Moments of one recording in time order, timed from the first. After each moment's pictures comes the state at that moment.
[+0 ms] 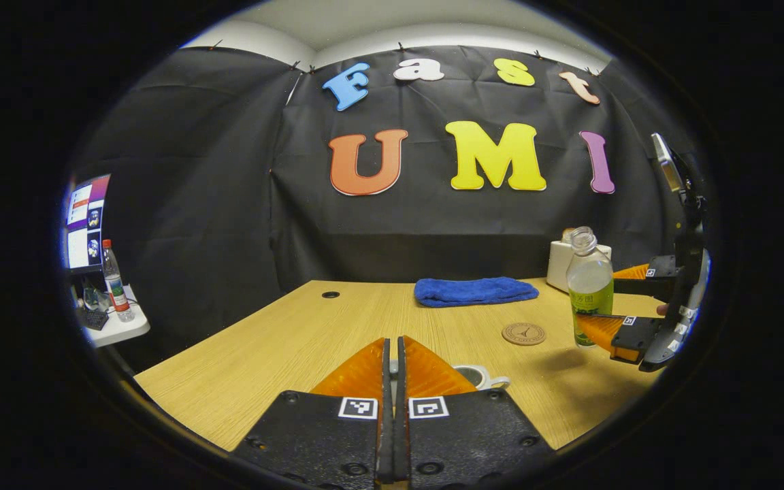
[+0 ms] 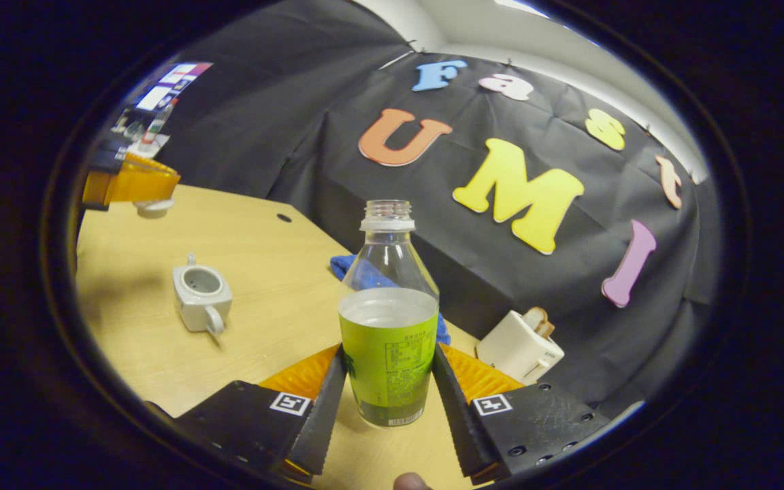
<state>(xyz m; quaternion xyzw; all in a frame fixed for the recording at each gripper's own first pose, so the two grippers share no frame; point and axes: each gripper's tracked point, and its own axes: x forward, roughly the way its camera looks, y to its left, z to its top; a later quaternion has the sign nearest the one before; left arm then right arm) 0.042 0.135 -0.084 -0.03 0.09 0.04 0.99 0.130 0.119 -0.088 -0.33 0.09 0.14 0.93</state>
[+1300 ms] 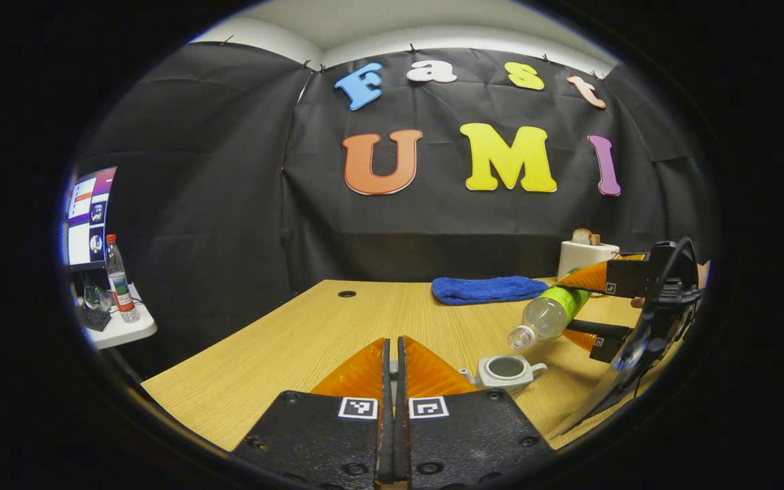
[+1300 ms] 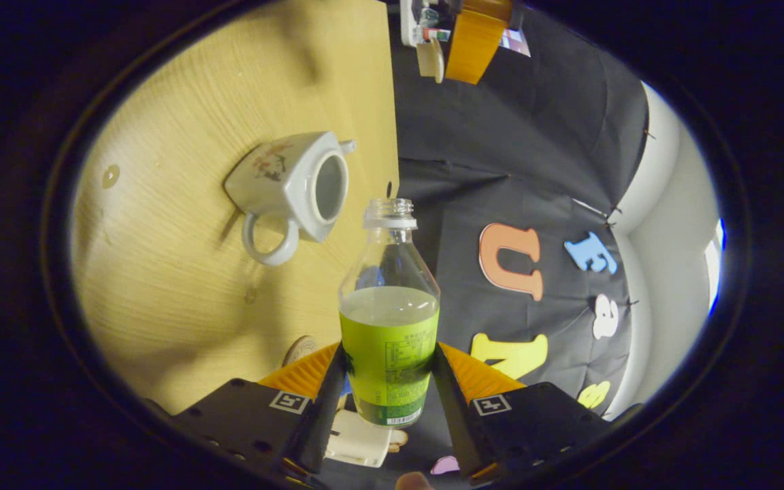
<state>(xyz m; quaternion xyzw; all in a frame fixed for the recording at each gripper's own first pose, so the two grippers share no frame) 0.033 0.180 -0.092 -0.03 0.09 0.05 0.99 0.141 0.189 -0.081 -0.76 -0.10 0.16 0.63</state>
